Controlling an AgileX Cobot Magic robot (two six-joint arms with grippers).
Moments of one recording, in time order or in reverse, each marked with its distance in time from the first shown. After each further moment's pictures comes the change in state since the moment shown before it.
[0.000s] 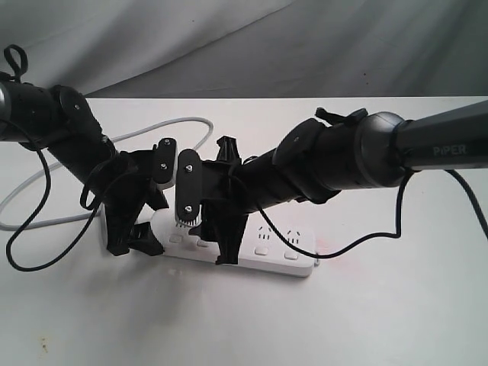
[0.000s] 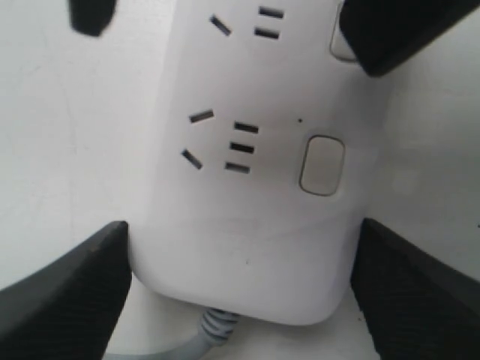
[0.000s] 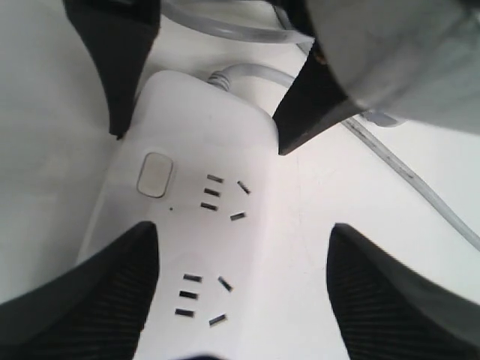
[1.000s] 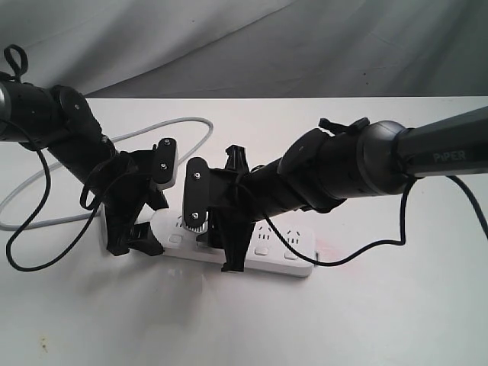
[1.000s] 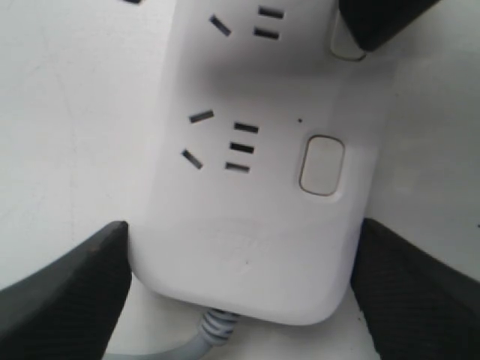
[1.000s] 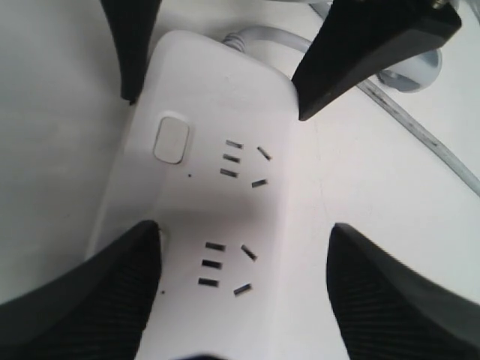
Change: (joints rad) left arm 0.000 0.000 0.000 -0.002 0.000 0.000; right arm -0.004 0.010 0.041 0.021 -0.027 0.000
